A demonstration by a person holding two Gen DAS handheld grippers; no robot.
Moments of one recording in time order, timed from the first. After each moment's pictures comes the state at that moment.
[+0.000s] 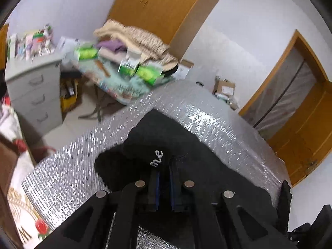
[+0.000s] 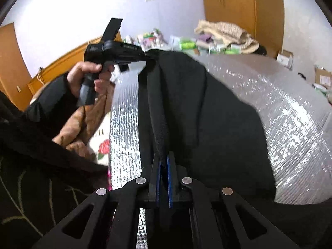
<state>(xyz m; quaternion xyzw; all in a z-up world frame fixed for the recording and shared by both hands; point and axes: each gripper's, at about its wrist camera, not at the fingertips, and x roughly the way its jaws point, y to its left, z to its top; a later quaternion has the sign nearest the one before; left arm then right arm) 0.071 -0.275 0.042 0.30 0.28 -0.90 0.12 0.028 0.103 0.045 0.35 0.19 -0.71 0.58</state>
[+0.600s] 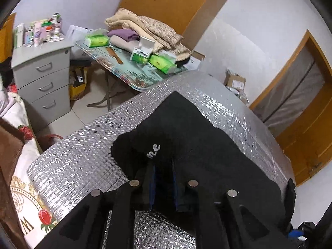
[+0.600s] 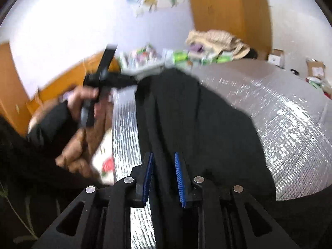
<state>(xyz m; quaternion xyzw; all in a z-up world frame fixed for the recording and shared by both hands) 0.089 -0.285 0.015 0.32 0.31 -0.88 0.15 0.014 0.110 0.053 0.33 0.10 -0.75 0.56</state>
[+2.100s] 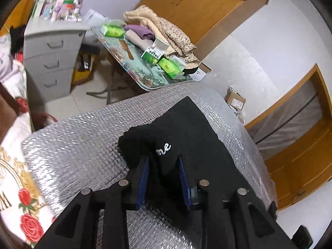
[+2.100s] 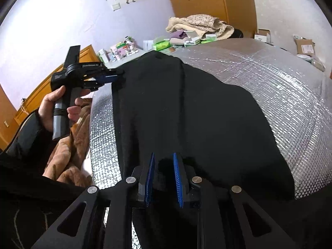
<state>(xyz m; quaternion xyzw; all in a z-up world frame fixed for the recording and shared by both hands) 0.097 -0.310 -0.001 0.29 0.41 -0.85 0.15 0.001 0.073 0.011 0.40 0.11 -0.75 0.52</state>
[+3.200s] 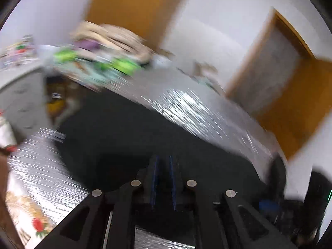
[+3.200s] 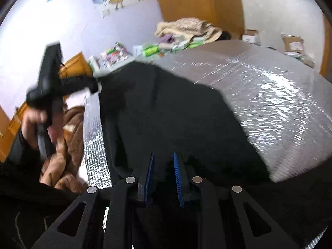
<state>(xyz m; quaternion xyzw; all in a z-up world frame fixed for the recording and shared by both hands) 0.073 -0.184 0.031 0.34 0.23 -0.91 0.02 0.004 0.102 0.026 0.39 0.09 -0.78 0.48</state>
